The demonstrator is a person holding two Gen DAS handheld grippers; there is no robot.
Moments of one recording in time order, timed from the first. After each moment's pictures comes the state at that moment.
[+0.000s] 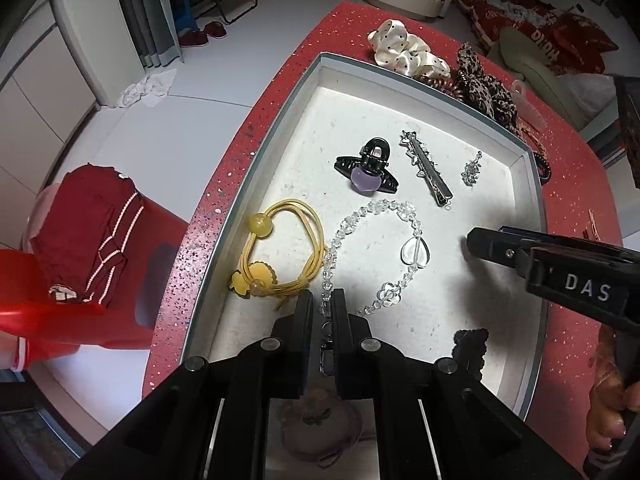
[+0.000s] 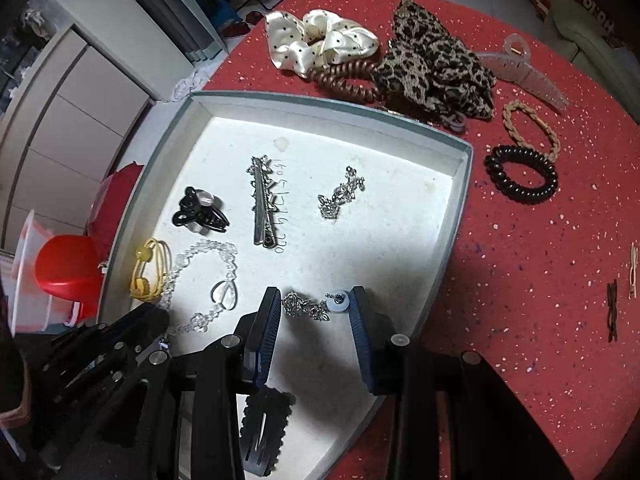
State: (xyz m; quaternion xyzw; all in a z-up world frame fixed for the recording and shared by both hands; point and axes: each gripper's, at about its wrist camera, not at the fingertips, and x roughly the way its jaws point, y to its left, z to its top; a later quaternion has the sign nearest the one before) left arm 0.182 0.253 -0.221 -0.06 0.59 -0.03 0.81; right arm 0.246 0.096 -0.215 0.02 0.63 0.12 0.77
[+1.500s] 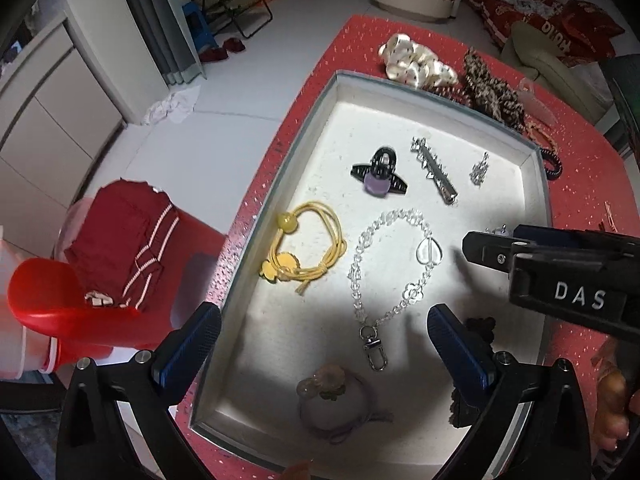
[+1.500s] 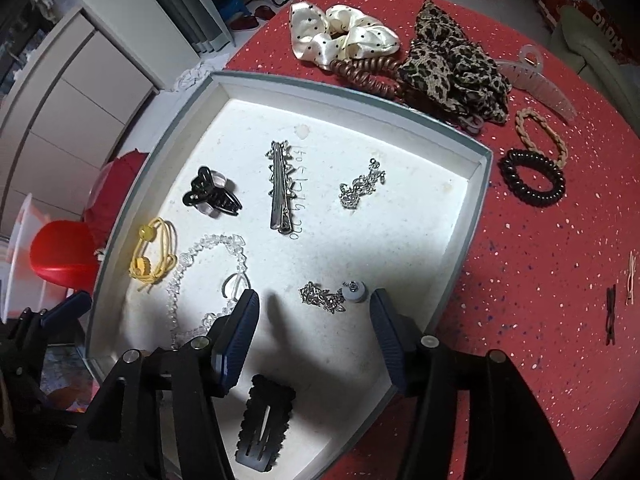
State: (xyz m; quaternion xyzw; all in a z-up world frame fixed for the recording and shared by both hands) left arm 0.166 0.252 -0.197 -0.01 0.57 0.01 0.82; right arm 0.241 0.105 -0.210 0.00 0.63 0.13 0.77
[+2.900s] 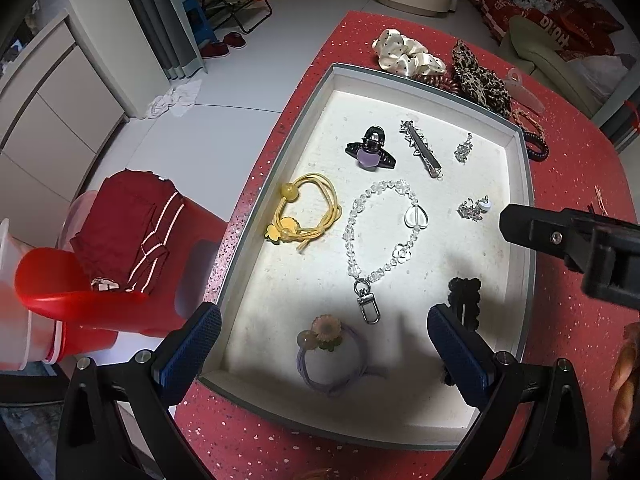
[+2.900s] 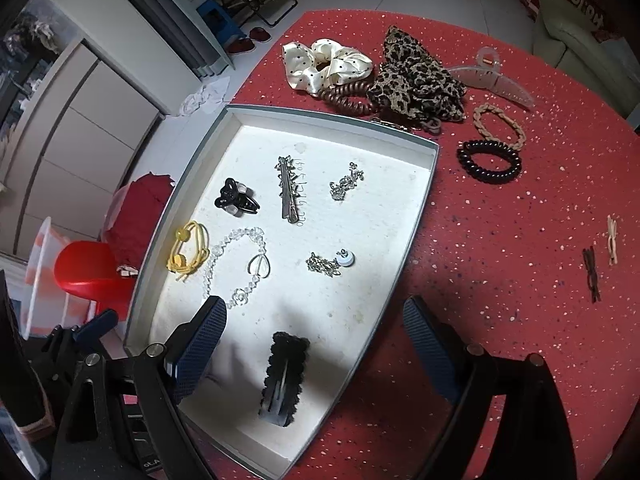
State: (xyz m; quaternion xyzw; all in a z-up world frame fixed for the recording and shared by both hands) left arm 0.141 0.250 -0.185 -0.01 0.58 0.01 0.81; right arm 0.203 0.085 -0.163 0.02 0.61 0.12 0.79
